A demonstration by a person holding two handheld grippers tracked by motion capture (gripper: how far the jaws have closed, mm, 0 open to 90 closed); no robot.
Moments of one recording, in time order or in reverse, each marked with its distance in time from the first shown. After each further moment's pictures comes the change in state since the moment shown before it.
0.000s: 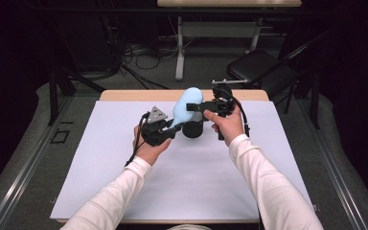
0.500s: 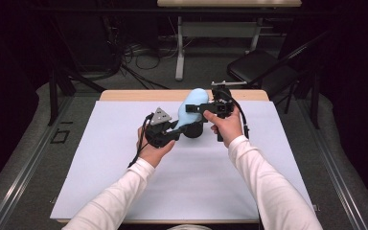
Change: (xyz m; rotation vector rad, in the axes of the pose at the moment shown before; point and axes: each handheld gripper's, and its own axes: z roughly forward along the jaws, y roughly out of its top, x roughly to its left) left arm -0.012 0.003 0.002 -0.014 -0.041 0.007; right arm -0.001 -0.005 0.005 0.011 0.023 0.023
